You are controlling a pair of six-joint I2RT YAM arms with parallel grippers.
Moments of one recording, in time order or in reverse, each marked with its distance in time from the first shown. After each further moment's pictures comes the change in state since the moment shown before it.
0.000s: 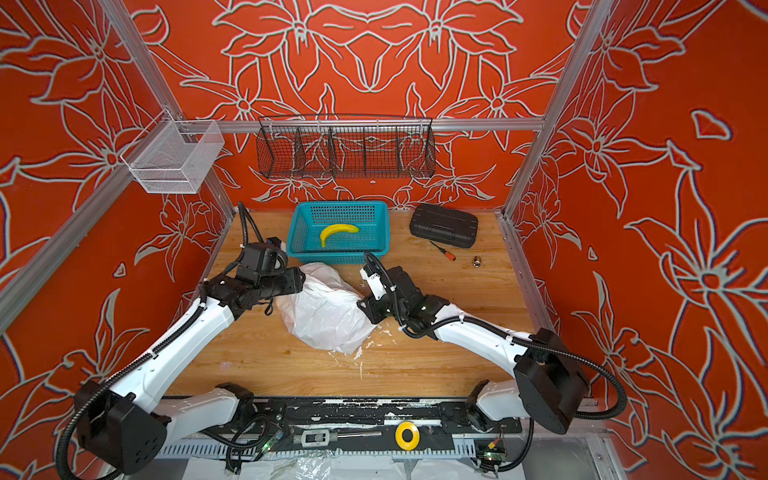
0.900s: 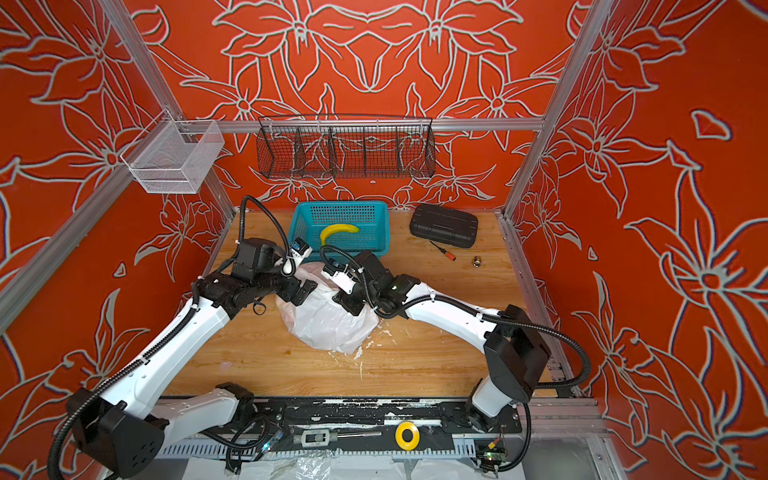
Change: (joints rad) left arm -0.018 0.009 0.088 -0.070 0.155 0.759; right arm 0.080 0.237 0.330 -0.173 -0.024 -0.420
